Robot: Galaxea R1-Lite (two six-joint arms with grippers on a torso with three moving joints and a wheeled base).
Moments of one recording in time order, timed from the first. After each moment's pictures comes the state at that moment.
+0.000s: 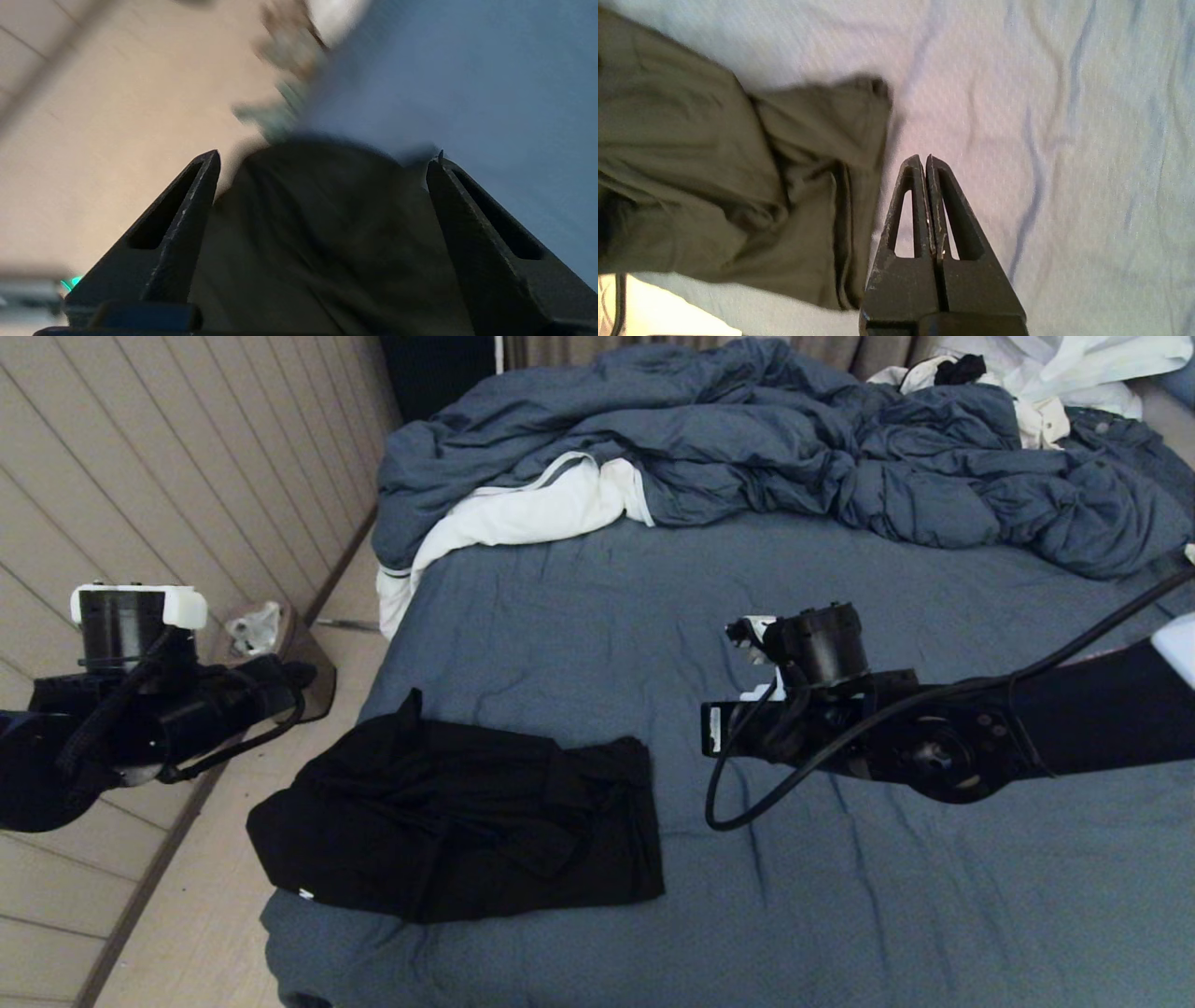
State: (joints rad) left arm -0.12 1.68 -0.88 -0.43 0.25 -0.46; right arm 0.47 1.90 -1.16 -0.23 -0.12 0.24
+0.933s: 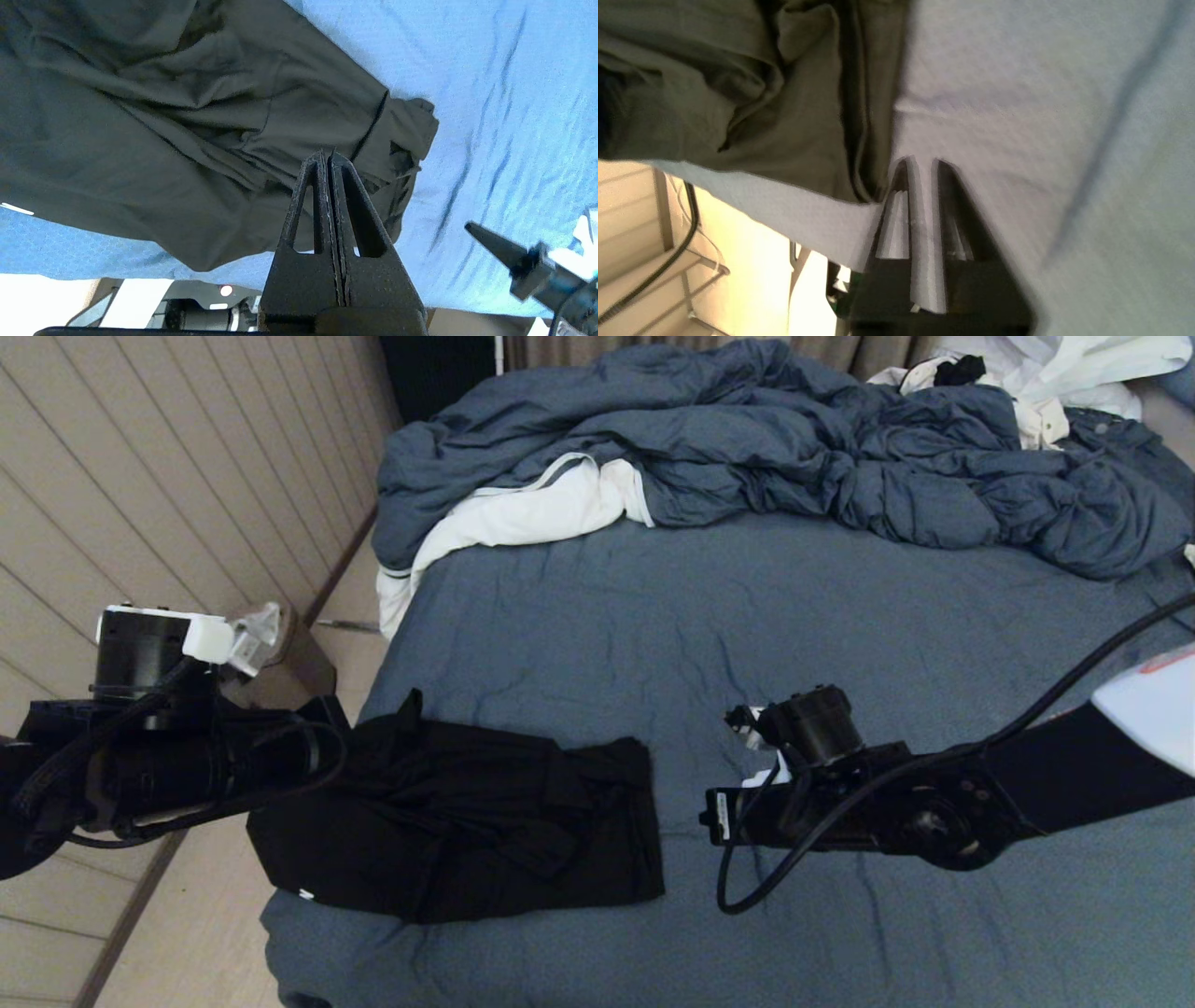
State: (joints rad) left arm -0.25 1.59 -0.80 -0.27 -0.15 -0.64; right arm 0.47 1.94 -0.96 -0.23 0.07 0.34
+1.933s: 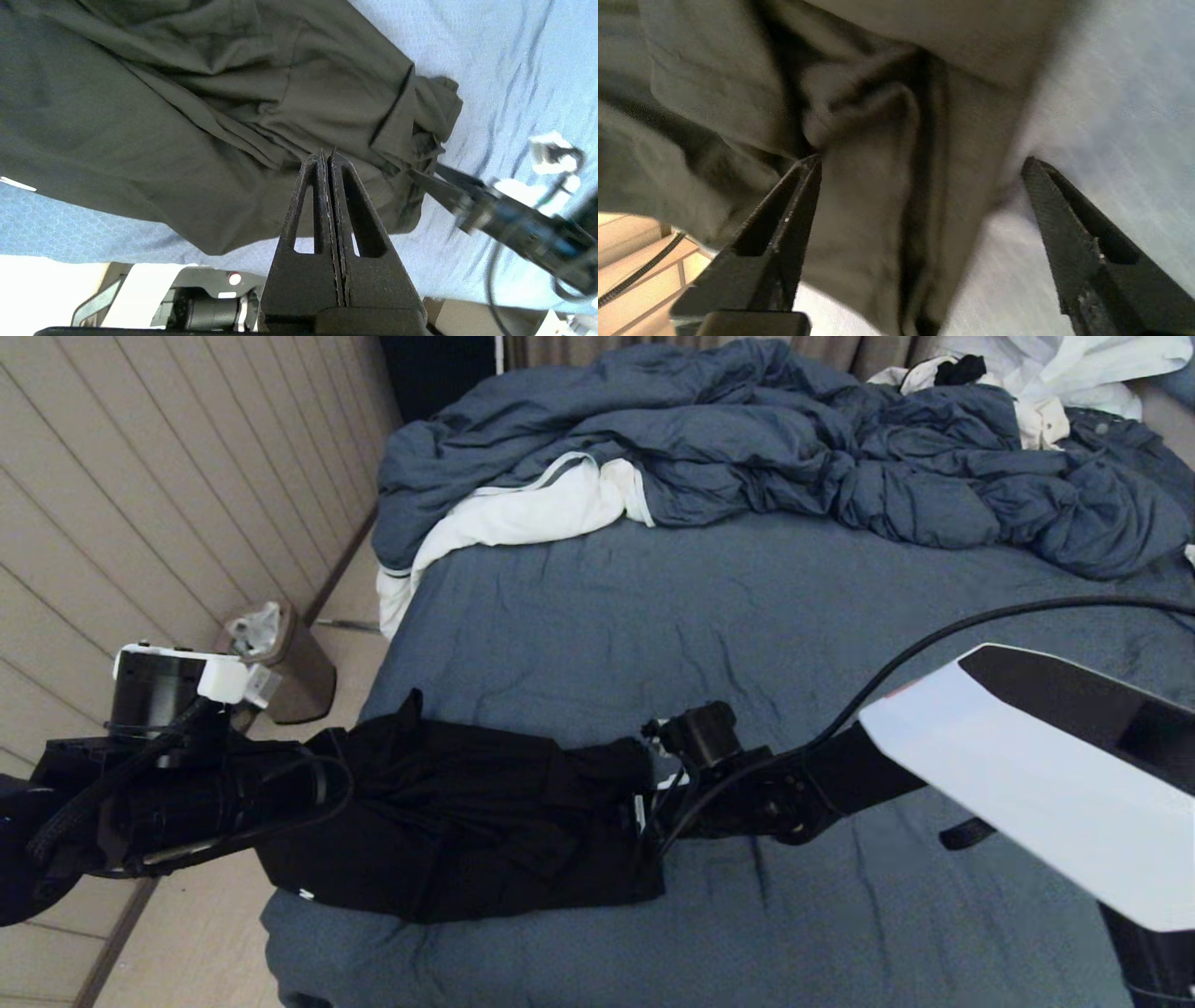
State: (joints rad) left arm -0.27 1.59 -0.71 -0.34 -0.14 -0.64; right arm 0.54 2.26 -1.29 -0.22 0.10 0.33
